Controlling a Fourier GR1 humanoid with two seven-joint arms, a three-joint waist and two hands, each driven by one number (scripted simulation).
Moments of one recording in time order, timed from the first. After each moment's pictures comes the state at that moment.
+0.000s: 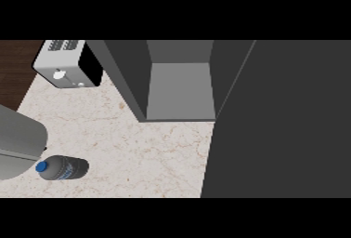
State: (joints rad) left arm 0.35 0.31 0.63 -2.20 1.08 -0.47 0.49; right arm 0.11 -0.10 0.42 -2.51 0.00 -0.13 0.47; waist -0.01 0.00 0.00
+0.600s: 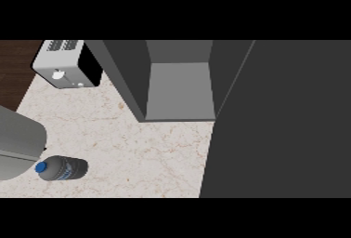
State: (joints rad) left arm 0.17 0.27 0.57 -1.92 0.78 -0.54 0.39; right arm 0.07 -0.14 0.42 -2.51 0.01 -0.16 0.49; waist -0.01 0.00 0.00
